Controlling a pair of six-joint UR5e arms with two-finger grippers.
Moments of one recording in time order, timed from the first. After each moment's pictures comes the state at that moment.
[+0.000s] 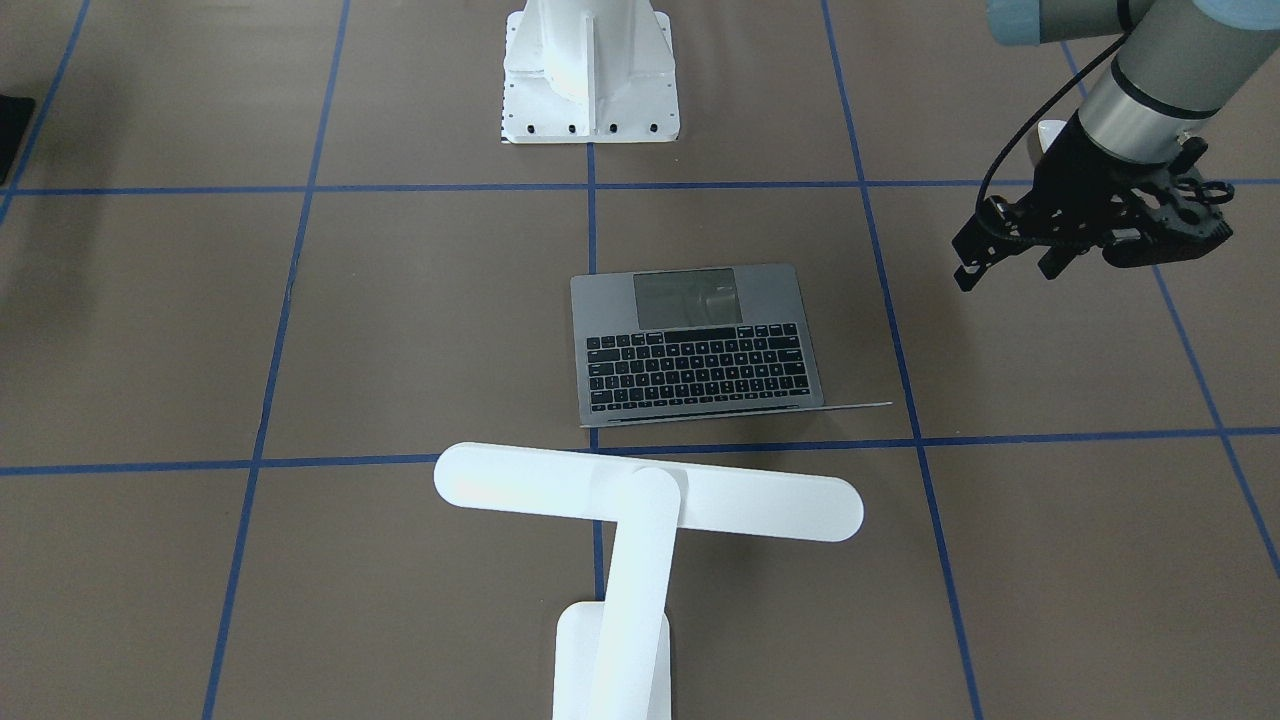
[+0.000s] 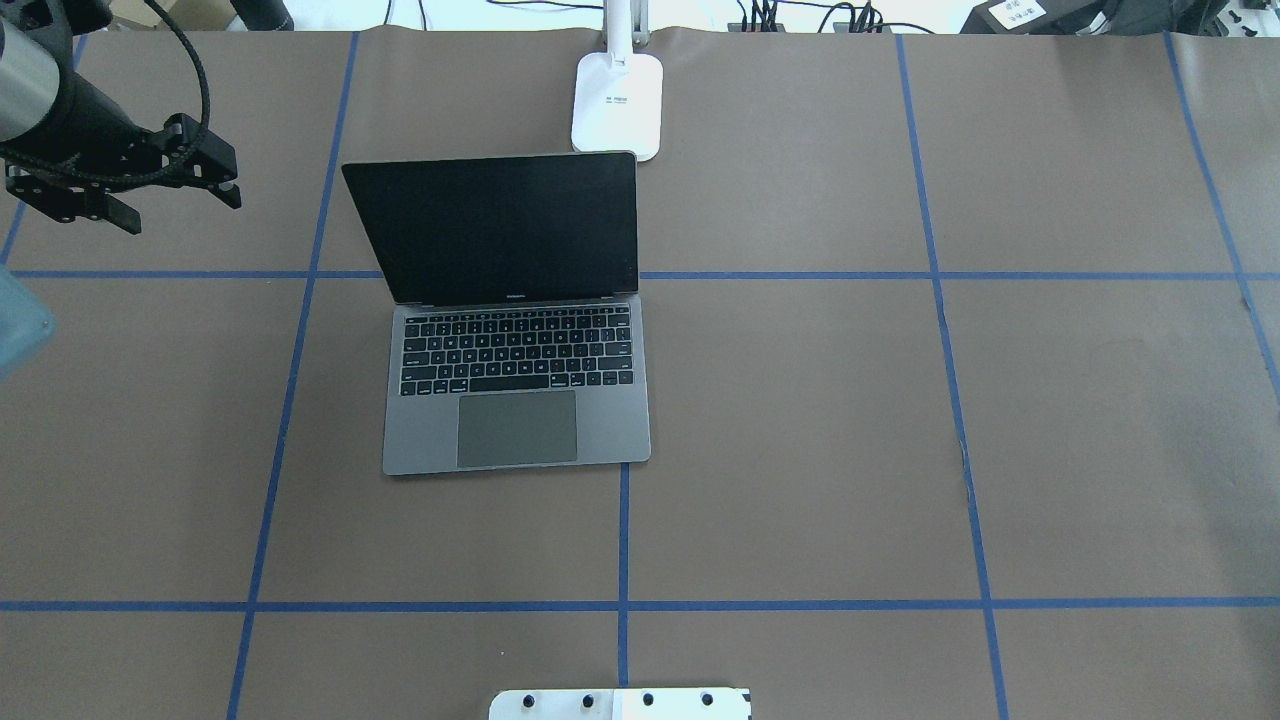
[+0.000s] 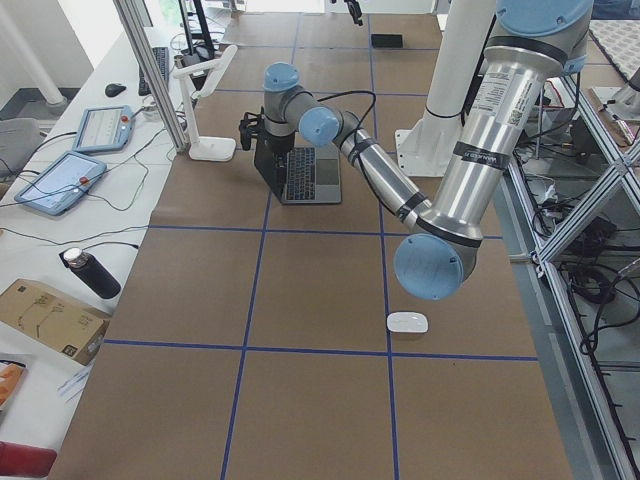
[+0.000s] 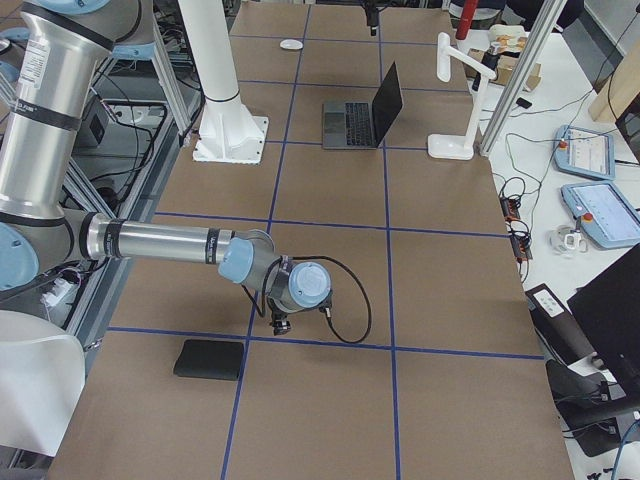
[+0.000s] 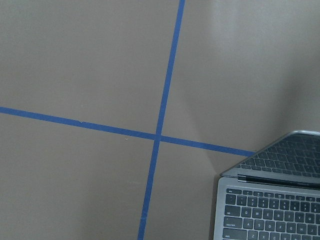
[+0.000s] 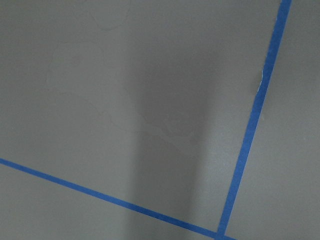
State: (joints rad) left arm -1.05 -1.90 -2.01 -1.45 -2.18 -0.95; right arm 1.40 -1.89 1.80 -1.94 2.62 -0.51
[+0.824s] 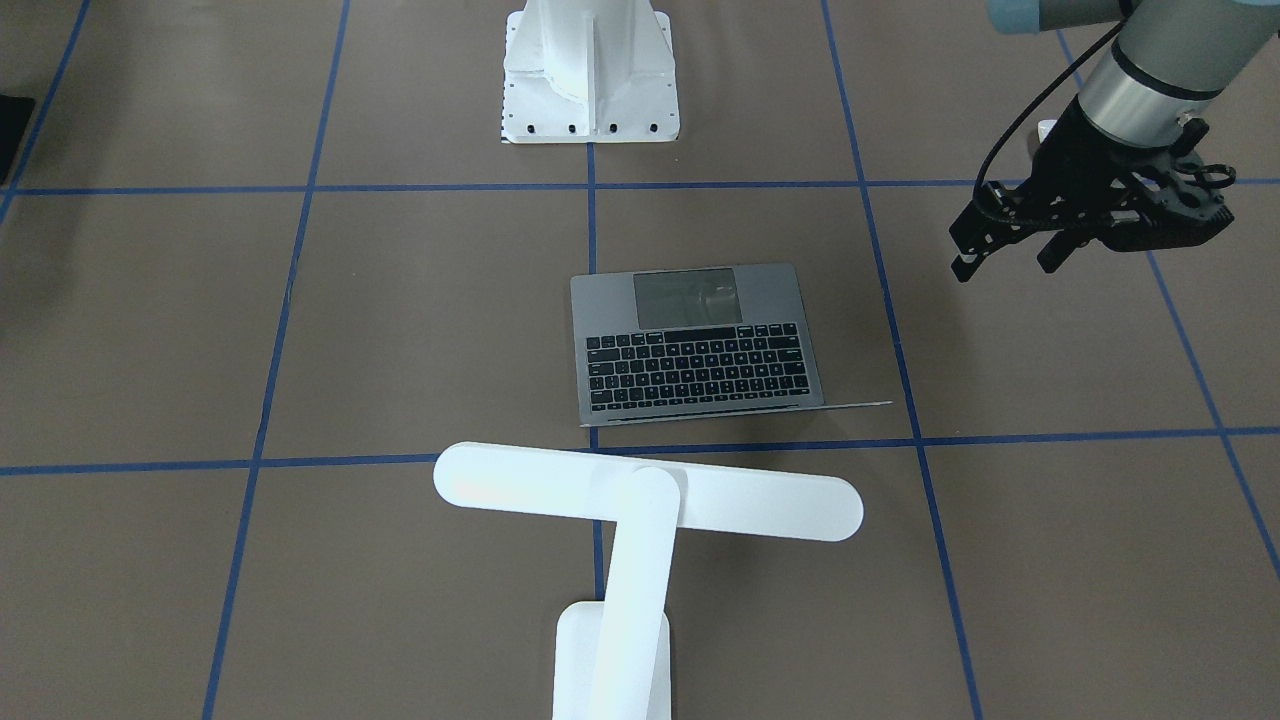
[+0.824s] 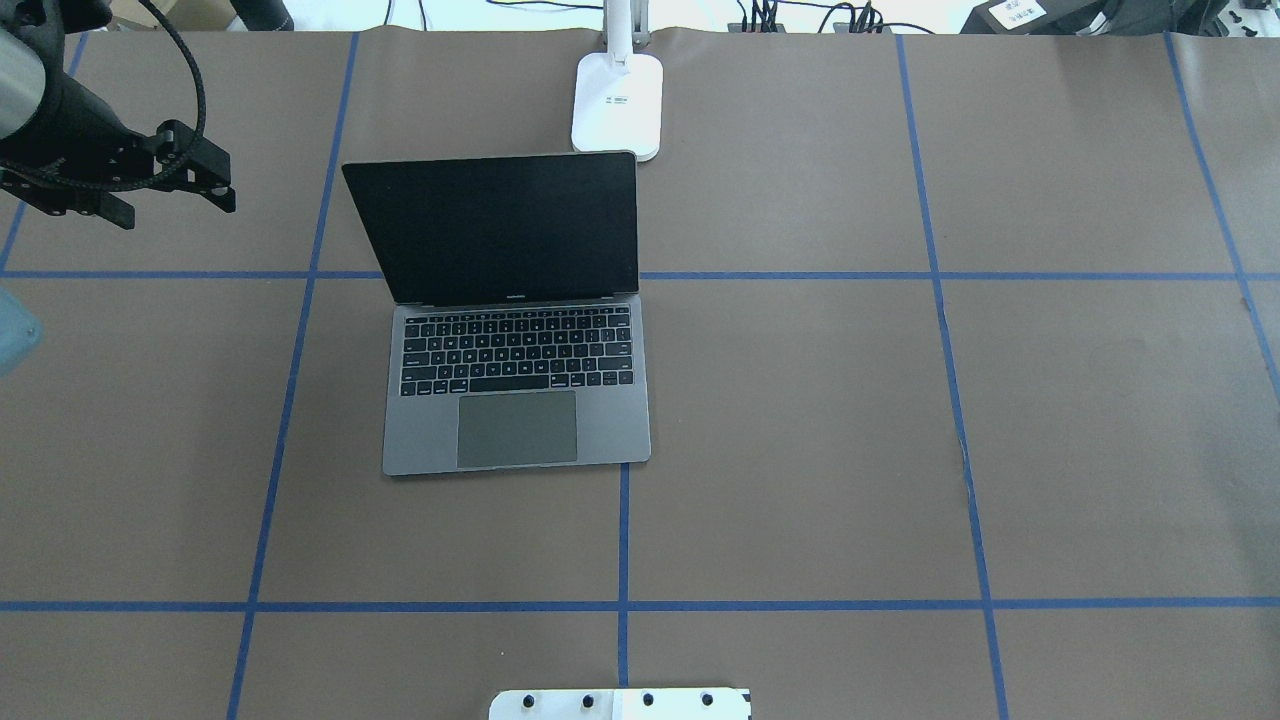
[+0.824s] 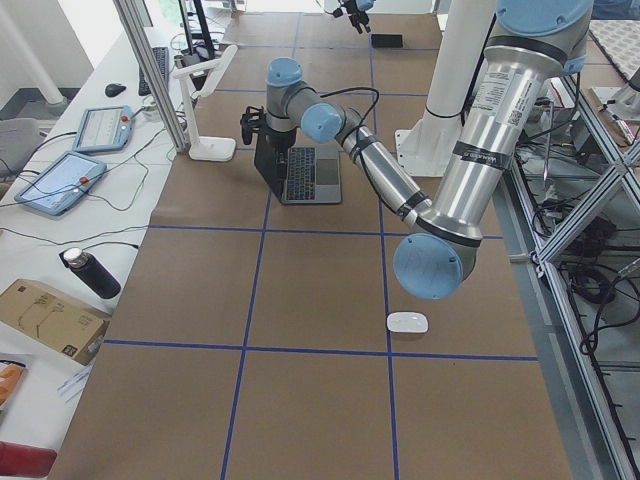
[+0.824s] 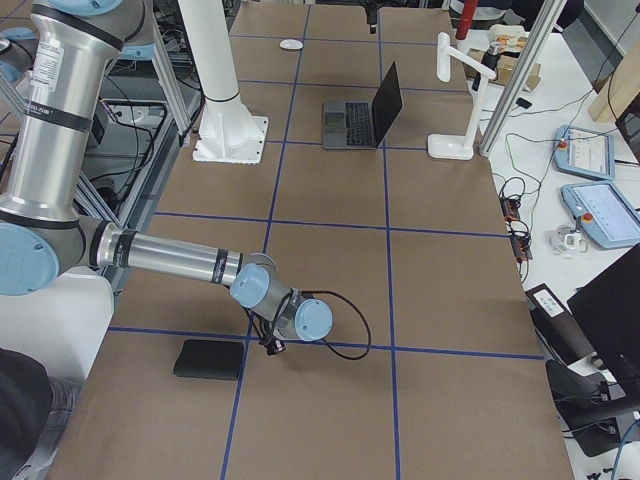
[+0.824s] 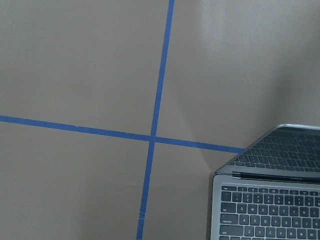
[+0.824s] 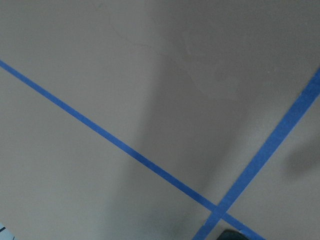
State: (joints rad) left arm -1.05 -1.90 -2.04 -1.45 -2.17 -0.94; right arm 1.32 -1.85 1.61 -1.98 2.59 -0.94
